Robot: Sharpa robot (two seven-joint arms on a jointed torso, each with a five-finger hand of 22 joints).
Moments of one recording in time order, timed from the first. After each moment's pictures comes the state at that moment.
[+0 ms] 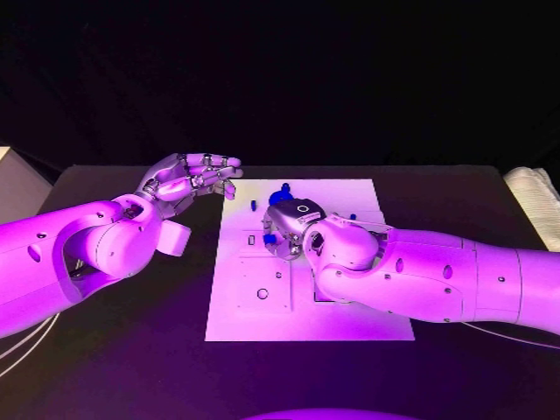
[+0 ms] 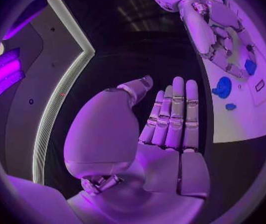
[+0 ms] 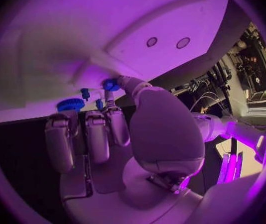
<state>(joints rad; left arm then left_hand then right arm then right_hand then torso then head) 1.24 -0.94 -0.02 1.60 -0.08 -0.18 0.36 1.37 -0.21 0.56 0.06 0.05 0.86 0.22 0.24 0.19 1.10 0.15 0.07 0.07 1.03 0.09 0.58 0.54 0.17 0.74 0.19 0.95 0.53 1.23 -0.49 -0.18 1.49 -1.68 -0.34 -0.51 1.32 -0.27 0.46 0.10 0.26 0.93 0.15 0.25 0.35 1.45 0.06 1.40 1.31 1.46 -0.01 1.56 1.31 0.01 1.47 0.09 1.56 1.31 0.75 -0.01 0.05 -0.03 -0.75</state>
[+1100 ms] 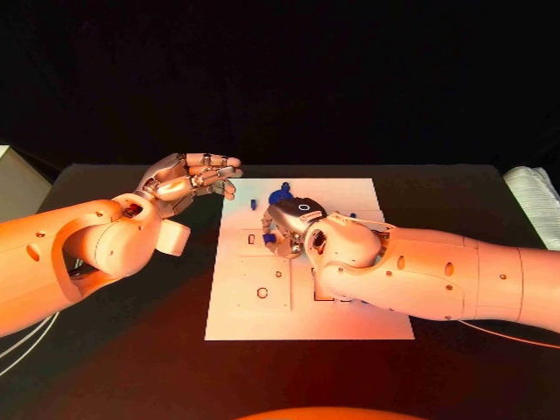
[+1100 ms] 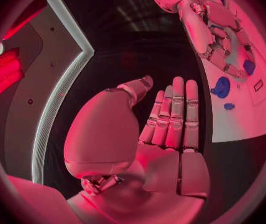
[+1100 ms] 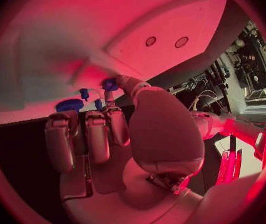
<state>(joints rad) 1.24 -0.94 -0.02 1.60 -0.08 -0.18 0.35 1.37 -0.21 0.56 0.06 0.05 0.86 0.22 0.24 0.19 1.10 0.15 0.07 0.07 1.03 0.09 0.58 0.54 0.17 0.74 0.19 0.95 0.53 1.23 -0.50 -0.18 1.48 -1.66 -0.36 -0.47 1.34 -0.26 0.47 0.09 0.22 0.92 0.15 0.24 0.35 1.45 0.06 1.40 1.31 1.47 -0.01 1.56 1.31 0.01 1.47 0.09 1.56 1.31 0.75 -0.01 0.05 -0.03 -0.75</state>
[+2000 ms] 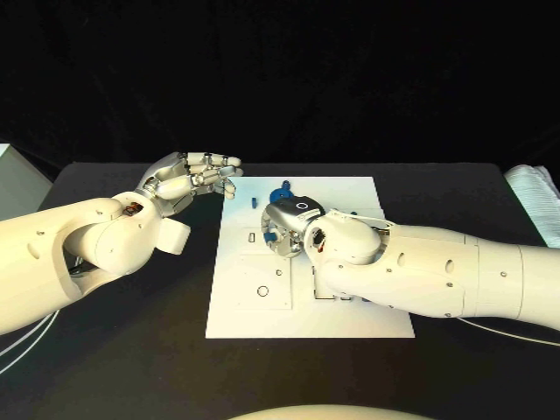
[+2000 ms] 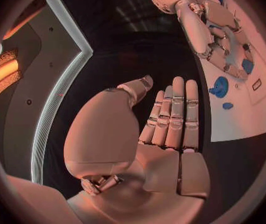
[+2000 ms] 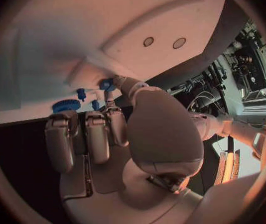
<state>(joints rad) 1.24 -0.94 -0.02 1.60 -0.08 -0.18 0.34 1.37 -0.21 0.56 0.06 0.05 0.86 0.22 0.24 0.20 1.09 0.16 0.07 0.07 1.03 0.09 0.59 0.54 0.17 0.74 0.19 0.95 0.53 1.23 -0.49 -0.18 1.48 -1.66 -0.33 -0.44 1.37 -0.27 0.49 0.05 0.21 0.94 0.15 0.24 0.34 1.45 0.06 1.41 1.31 1.47 -0.01 1.56 1.31 0.01 1.47 0.09 1.56 1.31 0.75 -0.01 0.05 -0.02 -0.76</state>
